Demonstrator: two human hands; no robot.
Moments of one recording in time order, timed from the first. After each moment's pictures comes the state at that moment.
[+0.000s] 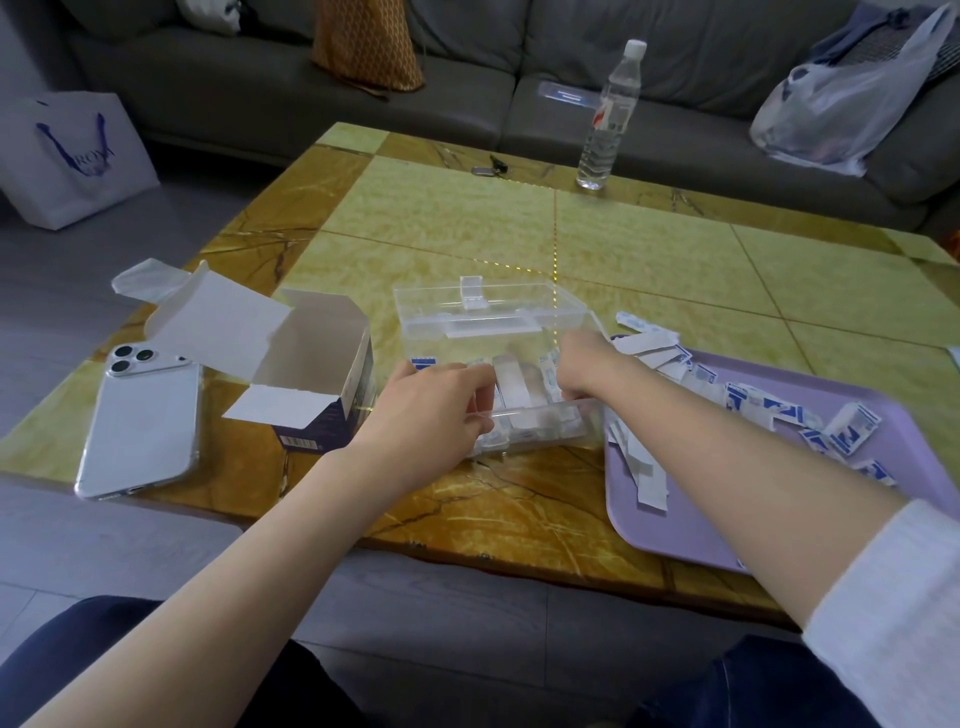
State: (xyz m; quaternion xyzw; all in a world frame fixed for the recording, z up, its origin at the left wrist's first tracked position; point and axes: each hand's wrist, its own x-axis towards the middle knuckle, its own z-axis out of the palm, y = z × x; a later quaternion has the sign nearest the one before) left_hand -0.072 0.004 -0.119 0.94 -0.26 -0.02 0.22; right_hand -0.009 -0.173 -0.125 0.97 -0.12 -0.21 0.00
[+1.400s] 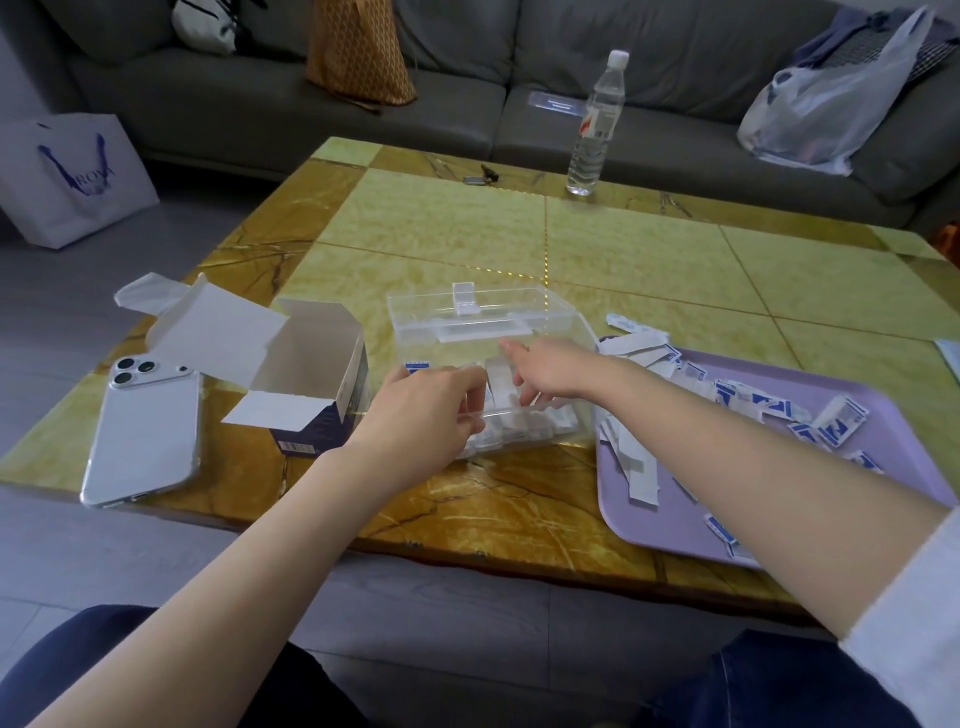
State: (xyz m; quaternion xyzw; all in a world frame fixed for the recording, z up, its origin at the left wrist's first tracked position) left_hand -0.072 0.002 -0.118 0.94 -0.25 -0.02 0.21; right_hand -0.027 -0.157 -0.112 0.94 -0.09 -0.23 -0.24
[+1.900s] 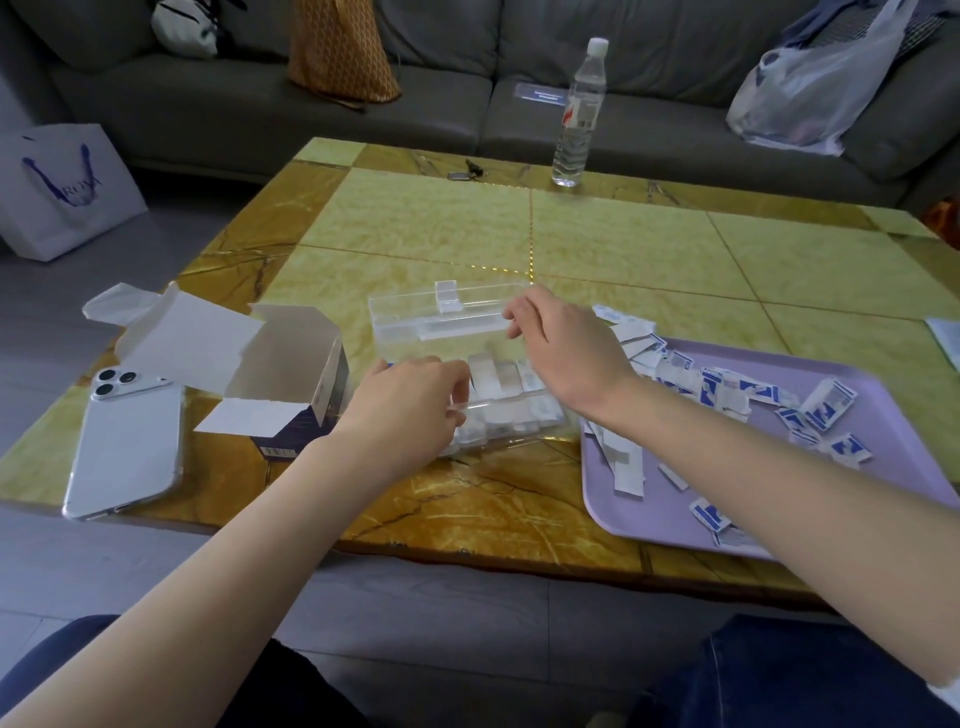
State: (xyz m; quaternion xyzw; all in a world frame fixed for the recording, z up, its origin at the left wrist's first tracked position) left_hand -0.072 -0.009 -0.105 0.96 -0.24 -0.04 0.14; right_hand -0.055 -0.179 -0.103 0.96 0.05 0.11 -0.25
